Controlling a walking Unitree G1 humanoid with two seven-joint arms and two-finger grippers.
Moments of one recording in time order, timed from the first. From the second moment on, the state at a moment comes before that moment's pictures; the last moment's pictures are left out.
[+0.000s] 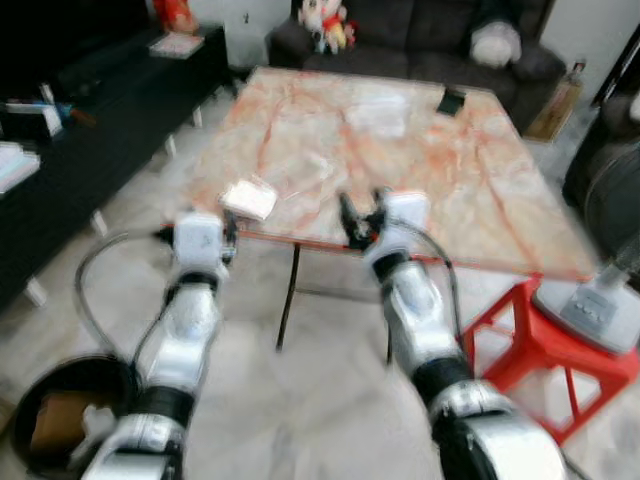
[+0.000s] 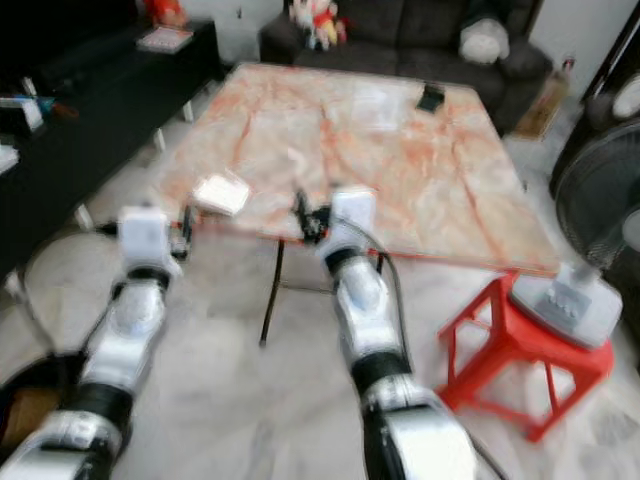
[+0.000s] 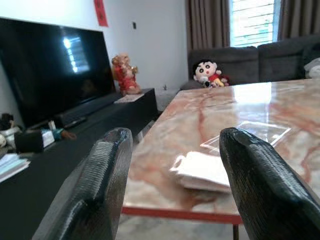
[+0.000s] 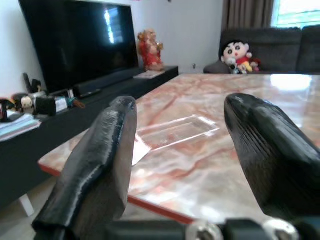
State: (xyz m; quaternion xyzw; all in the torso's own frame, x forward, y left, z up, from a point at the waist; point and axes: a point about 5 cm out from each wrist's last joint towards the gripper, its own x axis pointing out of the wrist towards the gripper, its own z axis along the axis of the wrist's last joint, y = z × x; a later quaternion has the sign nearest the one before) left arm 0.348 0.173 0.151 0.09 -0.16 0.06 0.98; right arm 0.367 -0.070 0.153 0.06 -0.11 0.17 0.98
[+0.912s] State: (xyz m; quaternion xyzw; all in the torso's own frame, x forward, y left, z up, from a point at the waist) left arm 0.351 0.160 0.153 0.08 -0.16 0.04 0.98; right arm 0.367 -0.075 0.151 0.06 -0.11 0.16 0.98
